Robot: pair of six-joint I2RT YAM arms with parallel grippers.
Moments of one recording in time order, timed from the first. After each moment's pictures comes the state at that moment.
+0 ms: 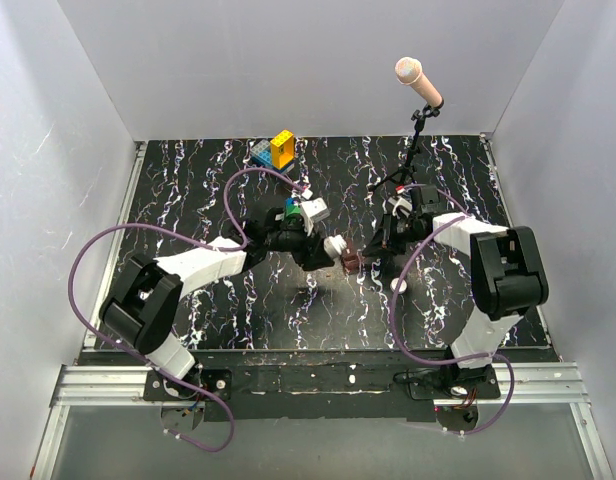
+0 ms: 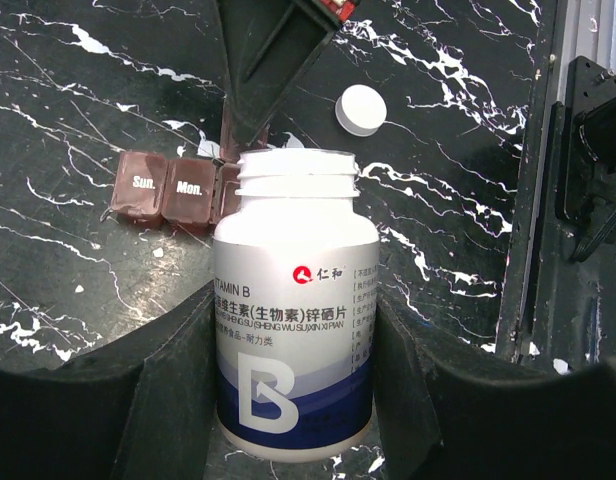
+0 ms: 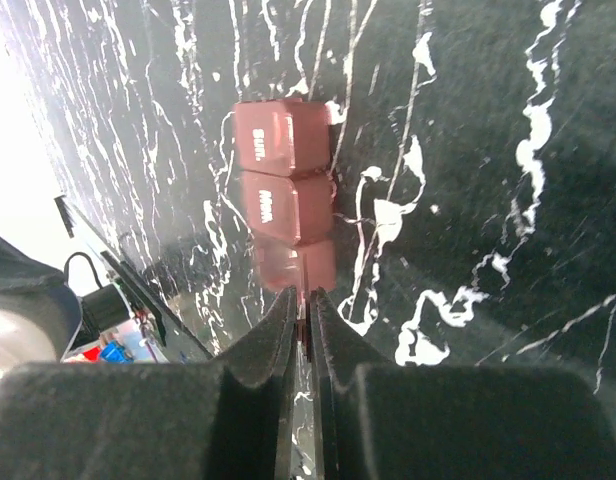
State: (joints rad) left arm -0.62 1.60 0.93 0.15 0.69 0.05; right arm 0.20 1.77 0.98 -0.28 -0.73 0.44
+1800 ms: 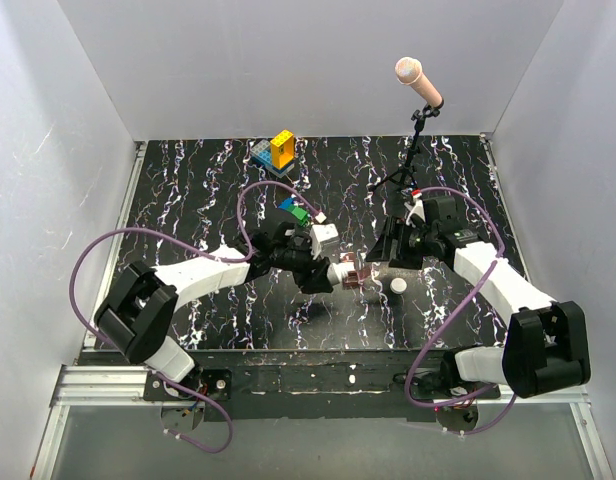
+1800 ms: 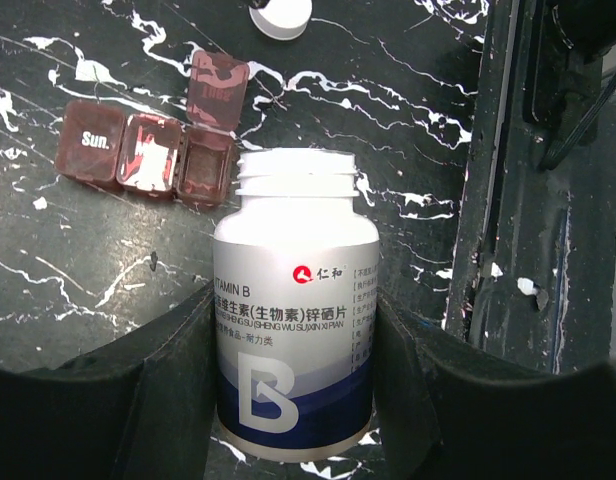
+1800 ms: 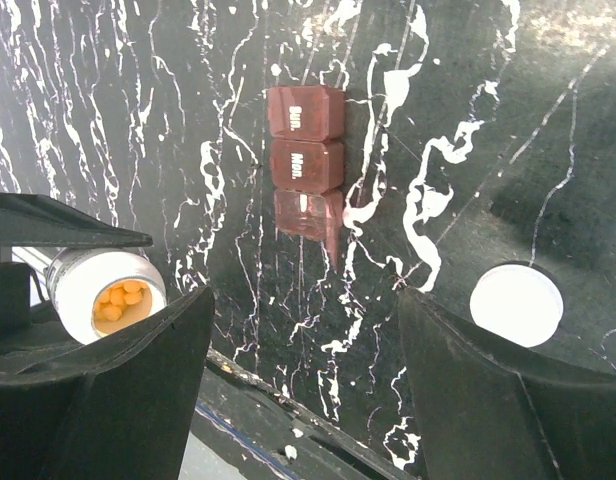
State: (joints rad) left arm -0.72 1.54 0.89 -0.04 0.68 0.16; right arm 0.27 1.28 0.82 -0.46 -0.48 0.45
